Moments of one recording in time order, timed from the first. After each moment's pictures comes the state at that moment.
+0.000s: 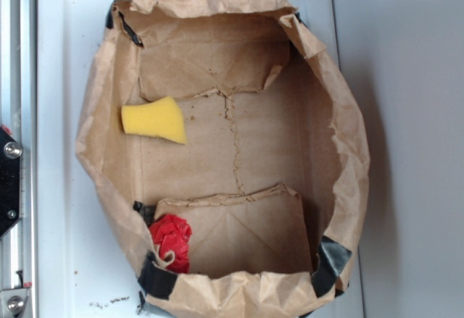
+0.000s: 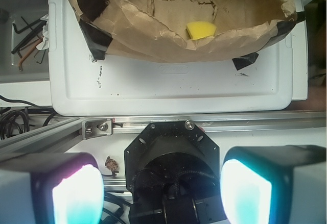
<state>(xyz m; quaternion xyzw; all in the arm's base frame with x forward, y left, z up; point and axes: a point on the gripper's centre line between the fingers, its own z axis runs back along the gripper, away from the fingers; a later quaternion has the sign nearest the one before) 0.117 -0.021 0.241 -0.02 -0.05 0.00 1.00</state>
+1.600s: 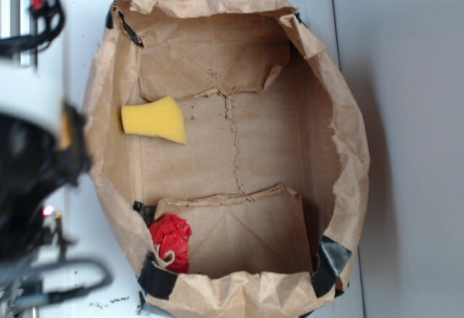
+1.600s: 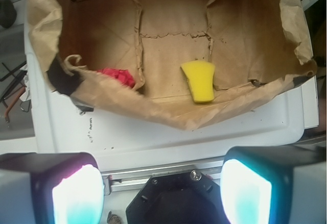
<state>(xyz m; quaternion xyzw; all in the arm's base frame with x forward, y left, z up) 0.184 -0.004 0.210 -0.02 -0.08 0.07 0.99</state>
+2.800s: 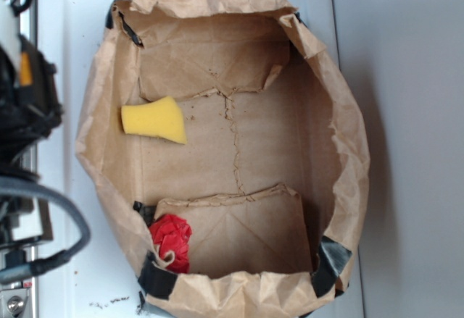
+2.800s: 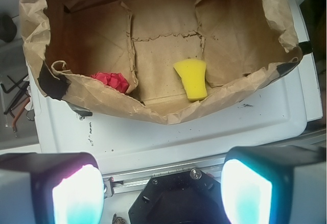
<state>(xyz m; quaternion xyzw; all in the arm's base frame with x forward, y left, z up) 0.174 0.005 0.216 -0.03 -0.10 0.07 0.99</state>
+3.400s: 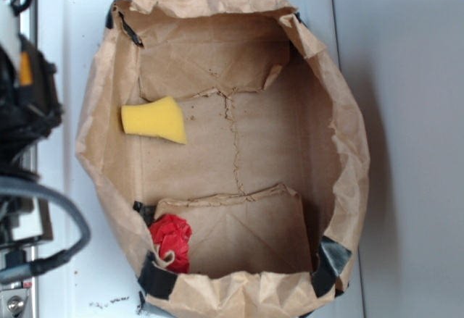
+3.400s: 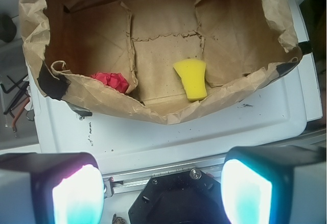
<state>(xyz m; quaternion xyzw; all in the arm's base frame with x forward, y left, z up) 0.174 0.004 0.215 -0.02 -0.10 0.07 0.99</state>
